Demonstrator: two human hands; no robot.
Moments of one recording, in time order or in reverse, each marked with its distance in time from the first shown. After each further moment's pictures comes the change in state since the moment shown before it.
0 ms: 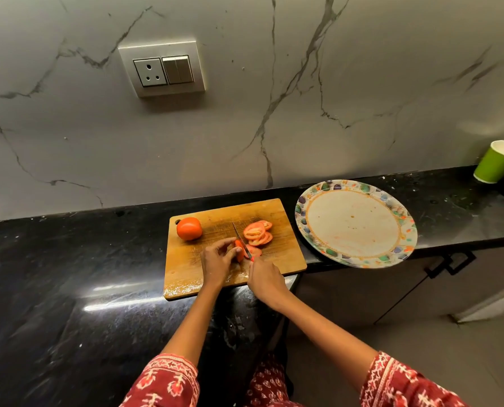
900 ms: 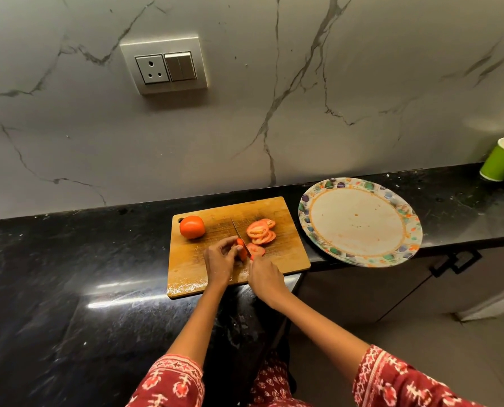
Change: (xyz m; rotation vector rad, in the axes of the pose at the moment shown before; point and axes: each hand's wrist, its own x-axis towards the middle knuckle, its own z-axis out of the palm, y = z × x) left_hand -0.001 0.002 0.003 -0.007 0.050 -0.001; right_hand 0.009 0.000 0.014 -0.085 -0.006 -0.016
